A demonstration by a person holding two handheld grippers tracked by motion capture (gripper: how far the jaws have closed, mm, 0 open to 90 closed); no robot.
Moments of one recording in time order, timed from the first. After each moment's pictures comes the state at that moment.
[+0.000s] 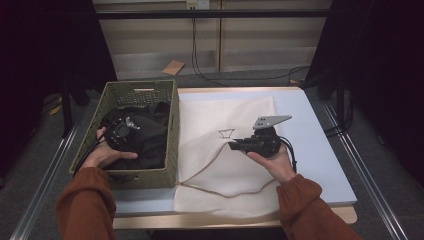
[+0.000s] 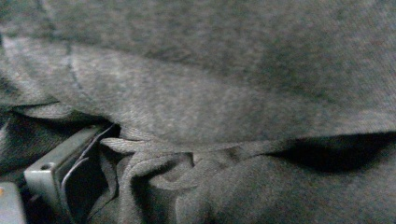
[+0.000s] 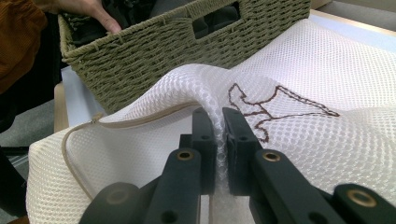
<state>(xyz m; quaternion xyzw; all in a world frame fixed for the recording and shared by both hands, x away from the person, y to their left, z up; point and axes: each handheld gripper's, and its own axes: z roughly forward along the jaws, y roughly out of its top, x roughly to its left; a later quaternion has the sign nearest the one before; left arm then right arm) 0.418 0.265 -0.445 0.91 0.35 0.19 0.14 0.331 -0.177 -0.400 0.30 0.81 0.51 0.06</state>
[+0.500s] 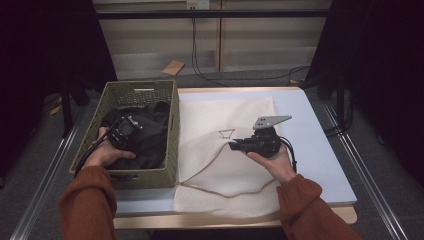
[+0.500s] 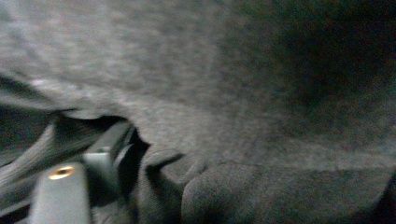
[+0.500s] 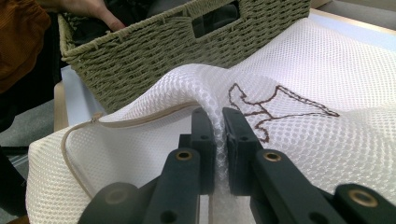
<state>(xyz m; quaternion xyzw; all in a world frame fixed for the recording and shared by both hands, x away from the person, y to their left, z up) 0.425 0.256 -0.437 0.91 0.35 0.20 0.06 0.331 -0.178 -0.401 0.30 0.80 0.51 0.06</state>
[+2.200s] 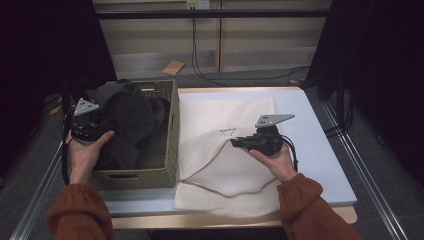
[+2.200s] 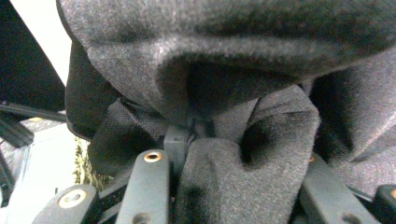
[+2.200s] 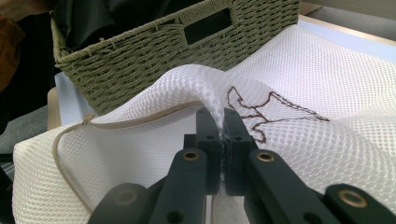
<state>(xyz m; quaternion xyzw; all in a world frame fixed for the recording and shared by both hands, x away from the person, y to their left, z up) 0.377 0.308 -0.358 0.74 0.45 0.29 0.40 0.332 -0.182 -0.398 0.31 0.80 0.51 0.07</state>
